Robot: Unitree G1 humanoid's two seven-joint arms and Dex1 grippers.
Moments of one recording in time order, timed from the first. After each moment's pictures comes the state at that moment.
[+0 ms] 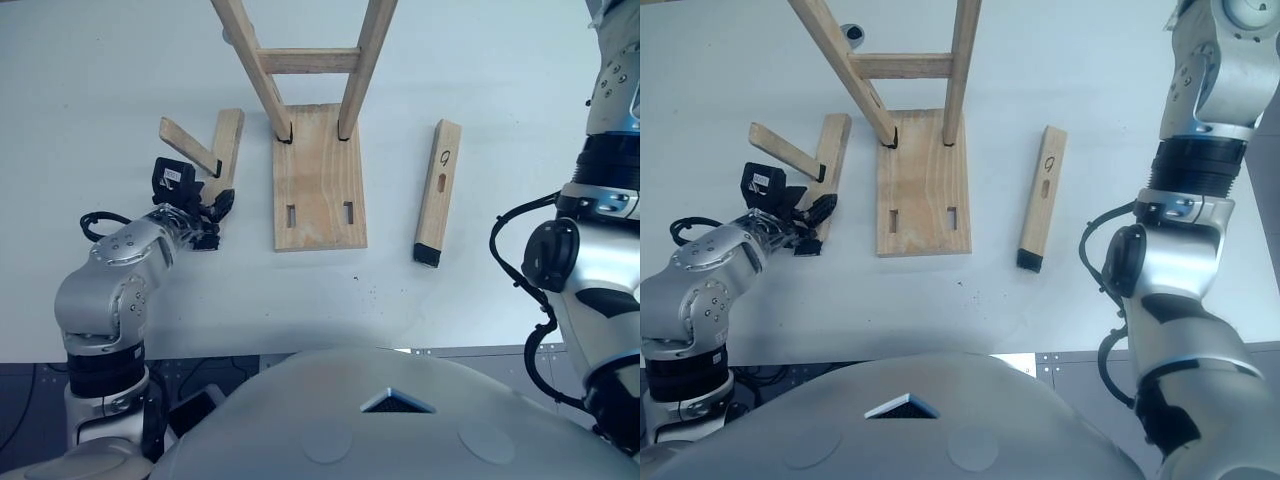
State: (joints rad) left arm 0.16 0.47 0.14 -0.56 -0.42 1.08 -0.19; right arm -0.79 -0.37 -0.22 0.31 0.18 0.25 0.21
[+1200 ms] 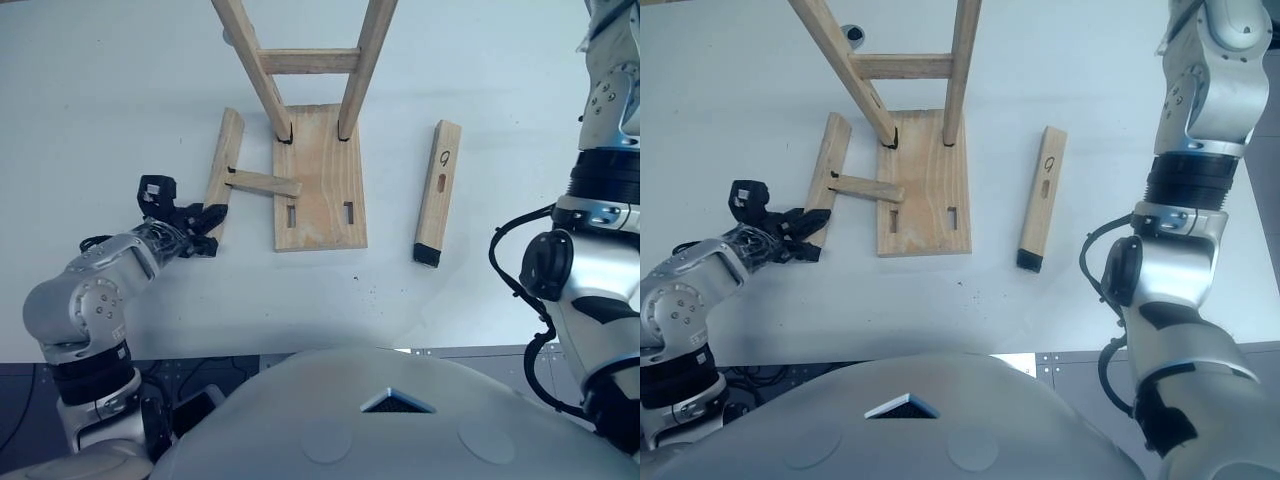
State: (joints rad) left arm 0.15 0.43 0.41 -0.43 -0.64 1.21 -0.38; right arm -0.75 -0.37 -0.21 0.31 0.18 0.31 0.20
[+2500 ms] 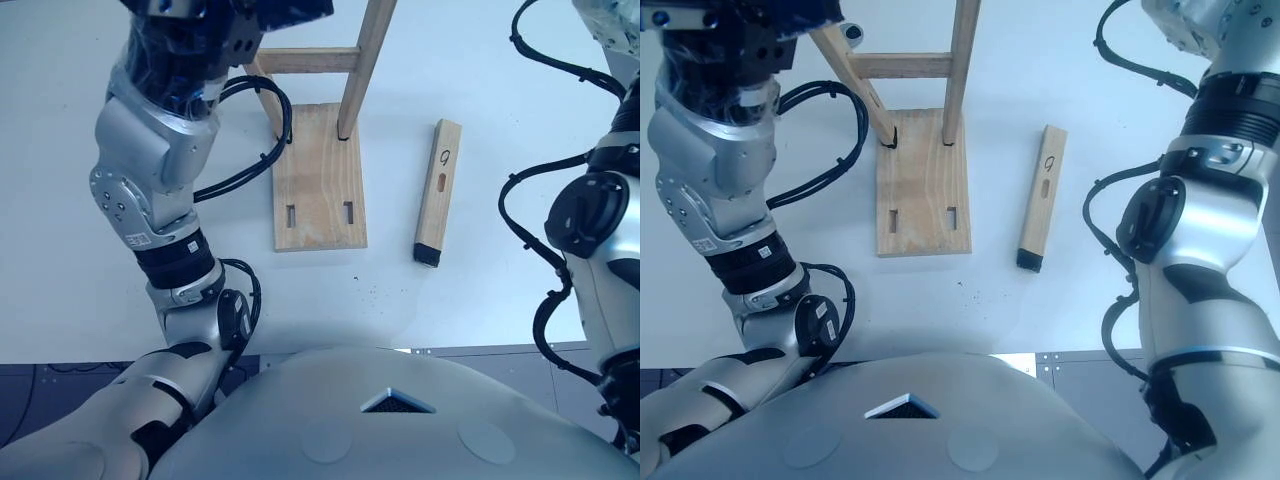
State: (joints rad) left arm -0.42 0.06 0.27 -0.32 -1.97 0.80 -0.05; right arm -1.01 -0.40 -0.37 0.60 0.93 1.06 1.05
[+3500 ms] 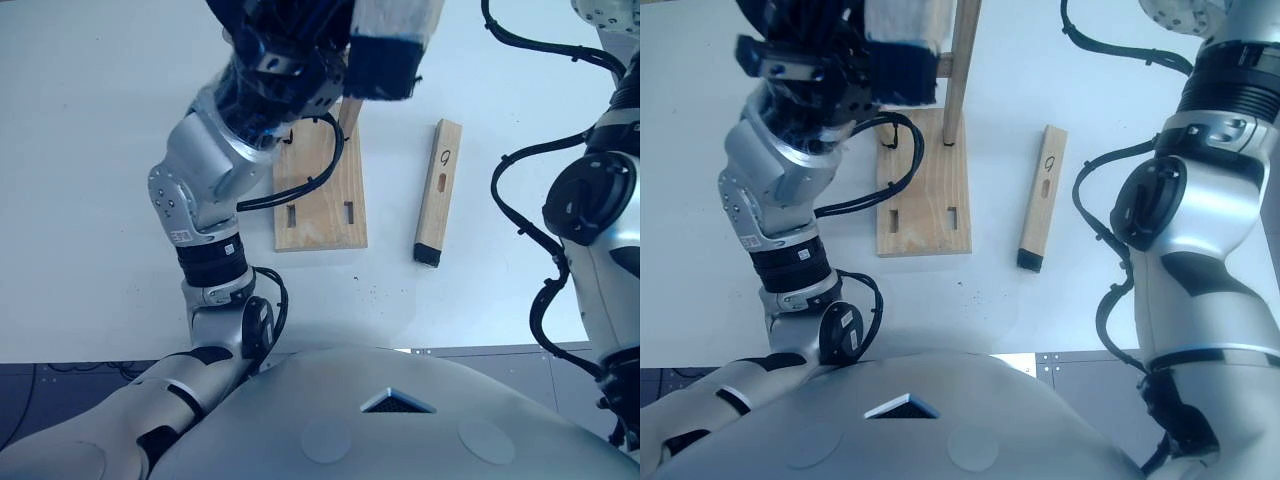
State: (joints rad) left arm -0.40 -0.09 0.19 -0.20 -1.97 1.00 -0.03; right arm -1.10 -0.37 -0.39 0.64 1.07 1.28 1.24
